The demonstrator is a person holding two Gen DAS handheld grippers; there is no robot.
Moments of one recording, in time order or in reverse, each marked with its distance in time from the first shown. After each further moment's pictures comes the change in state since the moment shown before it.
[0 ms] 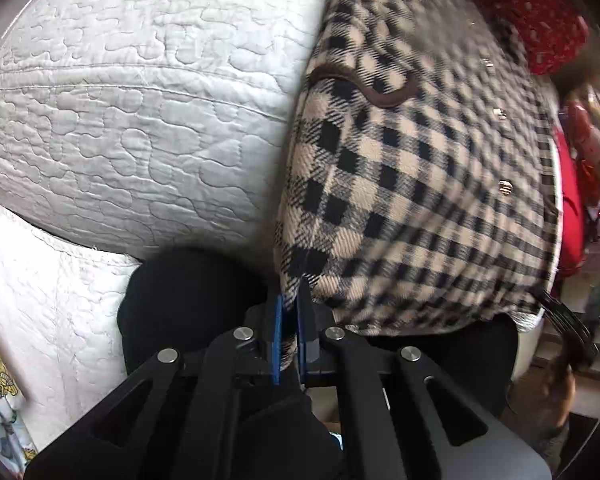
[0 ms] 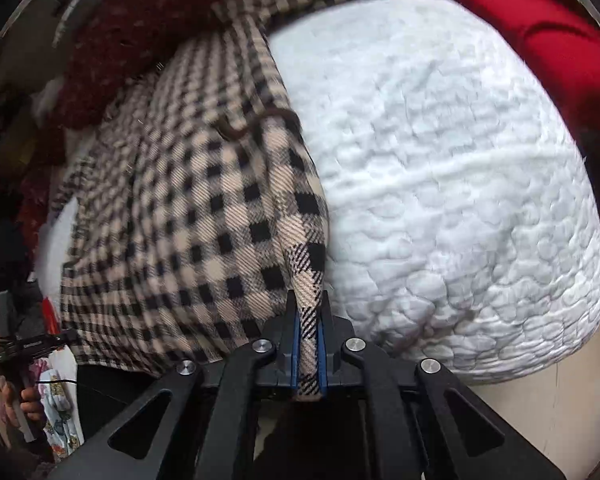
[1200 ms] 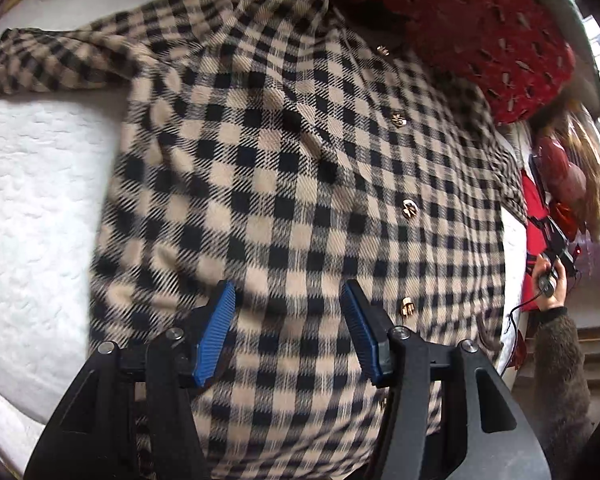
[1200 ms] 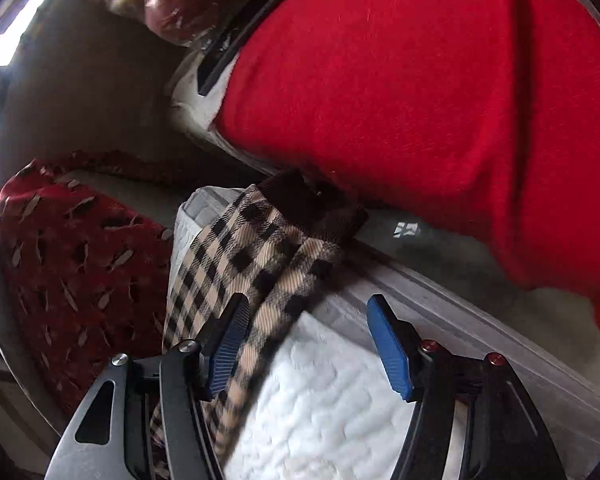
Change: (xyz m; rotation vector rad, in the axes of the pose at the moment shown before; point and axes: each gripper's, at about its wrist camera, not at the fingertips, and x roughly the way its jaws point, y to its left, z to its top) left arm 0.046 -0.117 0.197 0.044 -0.089 -0.082; right arm 0.074 -0.229 0.350 0.855 -0.325 0.279
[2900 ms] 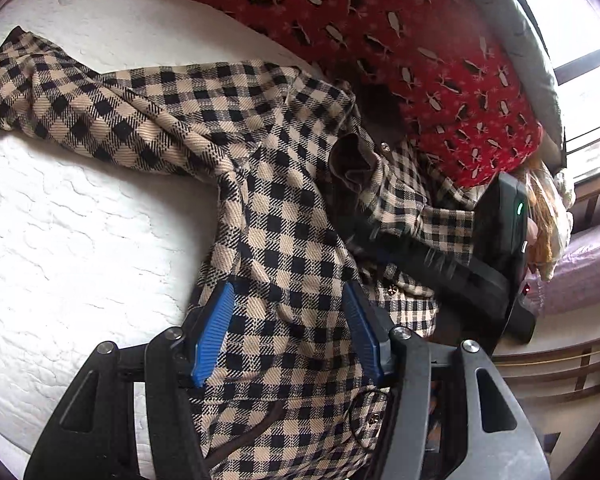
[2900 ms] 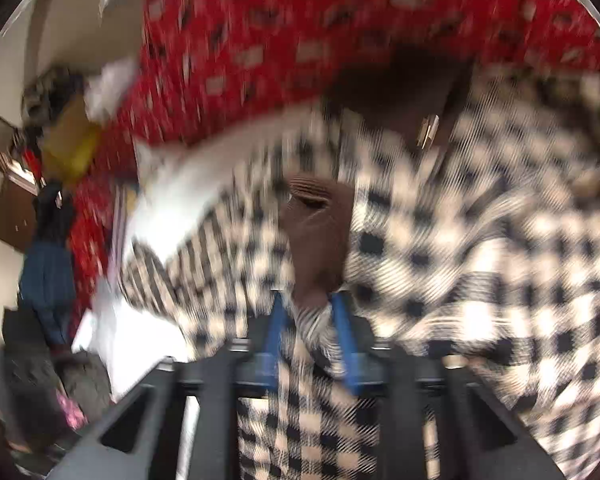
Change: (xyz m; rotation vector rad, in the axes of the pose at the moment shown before) left arm -0.057 0.073 0.050 -0.072 -0.100 -0.203; right arm 0.090 0.247 -0.538 -0.998 0.535 0.024
